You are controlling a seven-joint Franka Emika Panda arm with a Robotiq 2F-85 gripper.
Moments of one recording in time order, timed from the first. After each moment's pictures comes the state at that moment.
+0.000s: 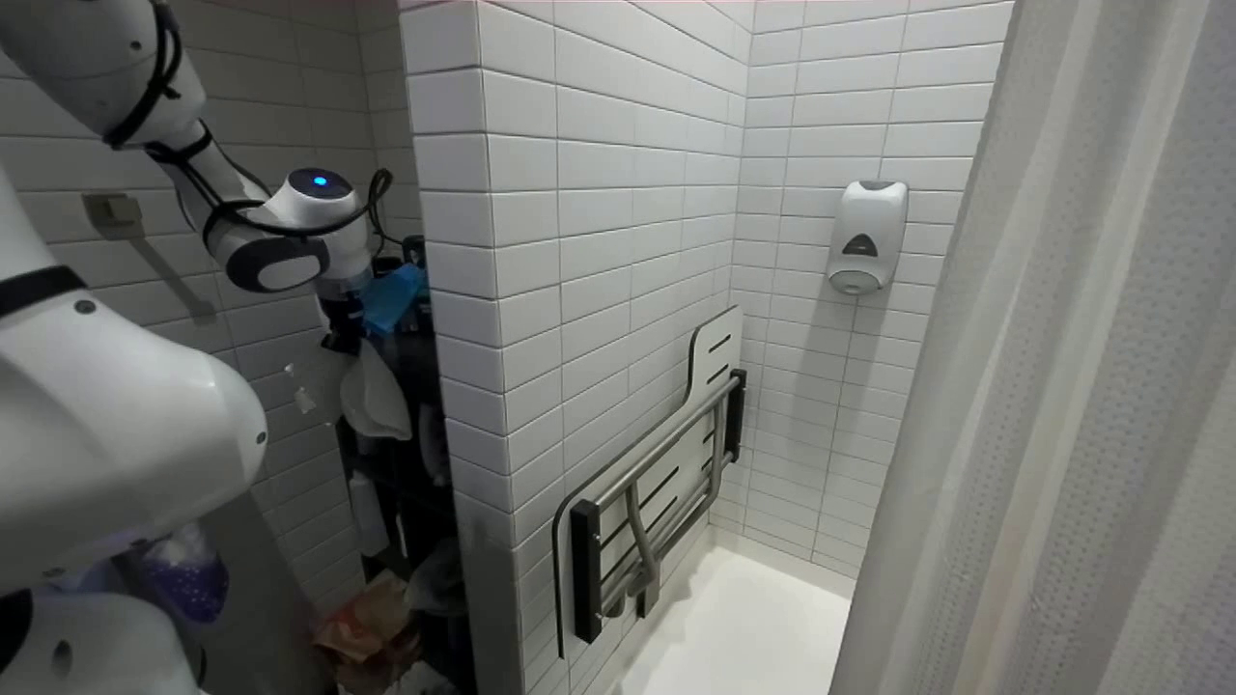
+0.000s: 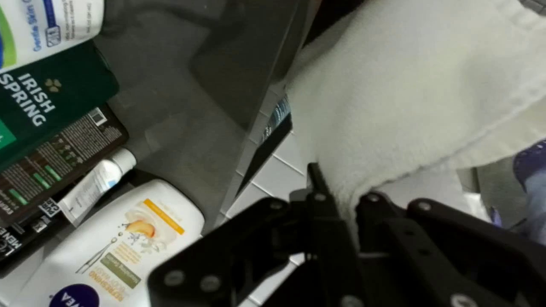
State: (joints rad) arm -1.97 -0.22 2.59 -2.23 1.11 2.90 -2.17
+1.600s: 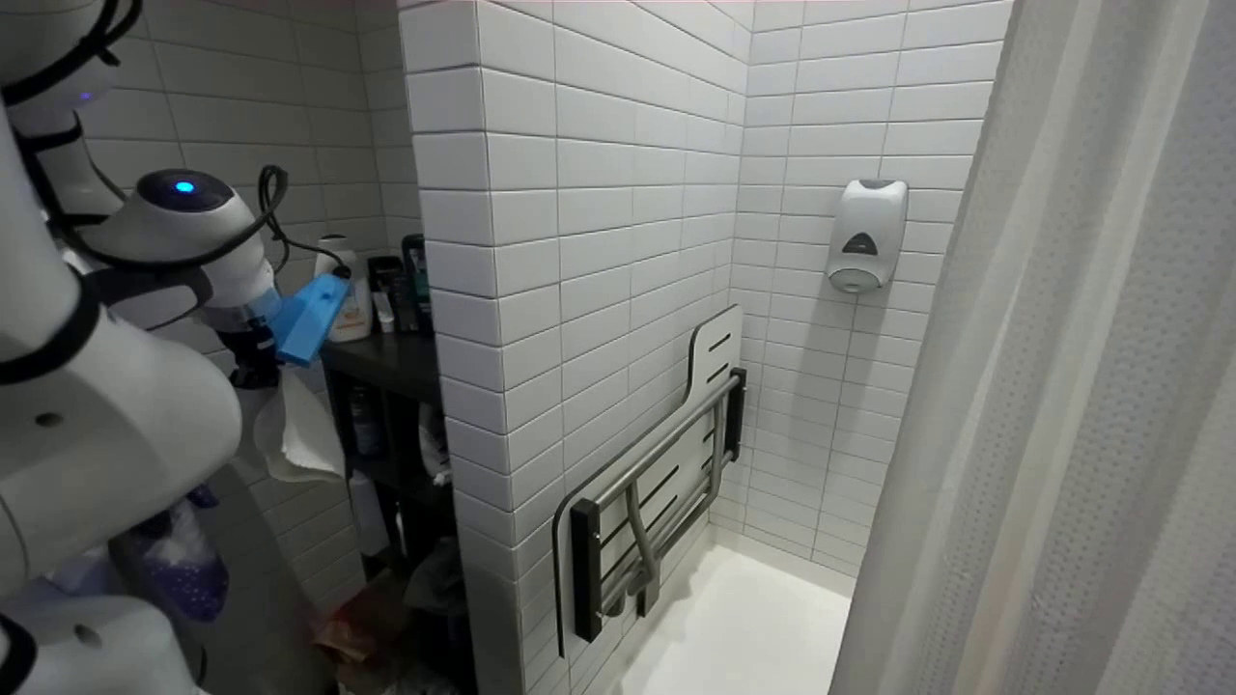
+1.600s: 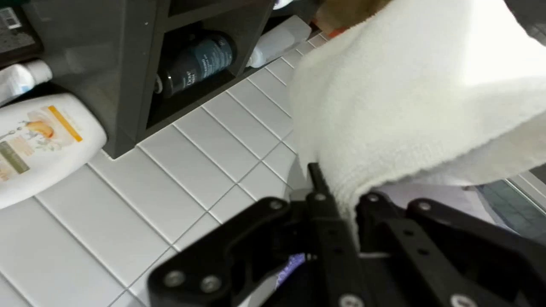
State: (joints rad) arm -1.53 0.17 2.45 -2.67 1.14 3.30 -2.27
